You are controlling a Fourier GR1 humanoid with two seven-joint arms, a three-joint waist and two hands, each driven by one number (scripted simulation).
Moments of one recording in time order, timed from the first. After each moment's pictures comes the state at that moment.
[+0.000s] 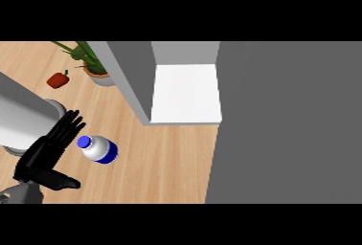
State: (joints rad) left arm -0.13 0.26 0.31 -1.08 0.11 -0.64 -0.25; right arm 0.16 -0.09 0.43 -2.49 0.03 -0.03 0.38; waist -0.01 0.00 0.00
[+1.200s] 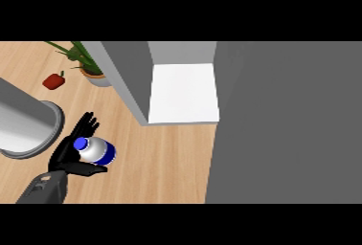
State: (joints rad) left arm -0.42 0.28 0.30 -0.35 -0.07 -0.47 -0.75; right arm 0.11 -0.14 0.42 -2.49 0.03 -0.07 0.37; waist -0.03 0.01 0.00
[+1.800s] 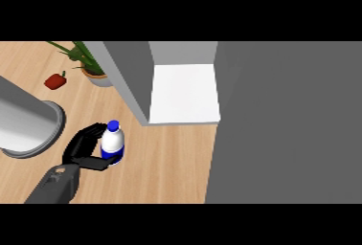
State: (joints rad) left arm -0.46 0.24 0.23 -0.35 -0.10 -0.46 -0.83; right arm 0.14 -0.15 0.46 -2.49 0.03 -0.09 0.35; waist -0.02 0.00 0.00
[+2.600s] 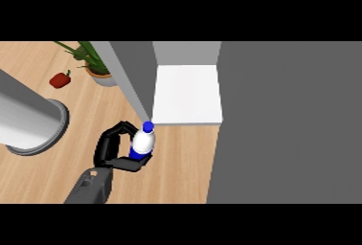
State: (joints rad) left arm -0.36 0.04 0.14 -0.61 -0.06 -0.06 -0.95; right arm 0.16 -0.17 0.46 -2.49 0.03 -0.12 0.35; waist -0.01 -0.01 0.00
